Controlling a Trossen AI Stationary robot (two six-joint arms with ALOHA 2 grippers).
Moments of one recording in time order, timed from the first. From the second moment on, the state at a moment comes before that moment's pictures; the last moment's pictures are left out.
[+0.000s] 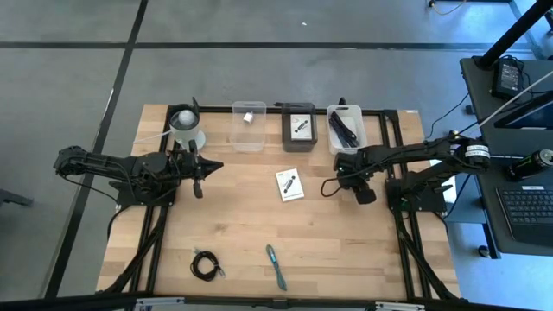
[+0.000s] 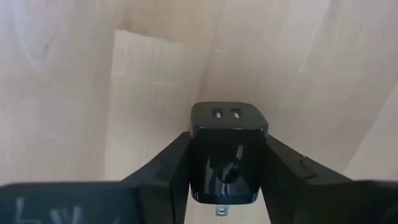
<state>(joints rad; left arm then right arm) -0.11 0.35 0.22 0.05 -0.37 -0.04 -0.22 1.36 0.60 -0.76 -0.02 -0.45</state>
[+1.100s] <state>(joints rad) -0.11 0.35 0.22 0.05 -0.37 -0.09 -0.37 2.08 2.19 -0.68 0.05 -0.29</state>
